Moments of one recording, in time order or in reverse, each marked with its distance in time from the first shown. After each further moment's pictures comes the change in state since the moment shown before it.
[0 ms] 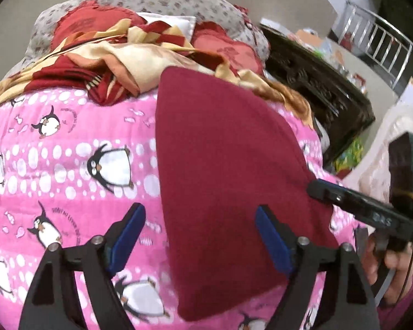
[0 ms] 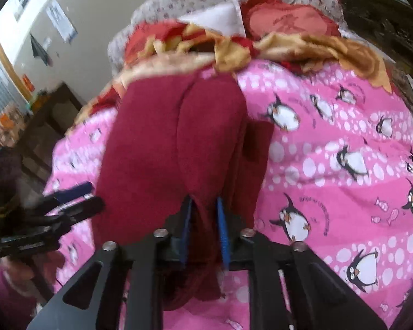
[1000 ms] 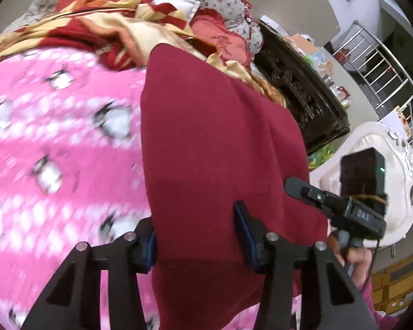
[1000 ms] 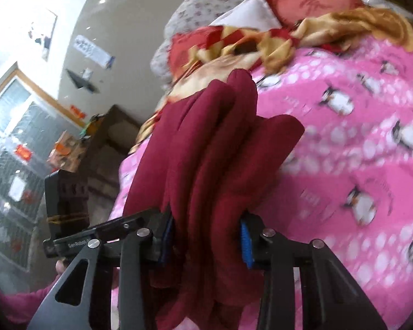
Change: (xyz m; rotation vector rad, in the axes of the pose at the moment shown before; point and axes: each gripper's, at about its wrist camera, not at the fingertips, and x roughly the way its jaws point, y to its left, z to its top) left arm -0.068 0.021 -0.026 -0.143 0.137 -0.161; right arm -0.008 0.013 -0.017 0.152 0.109 0.438
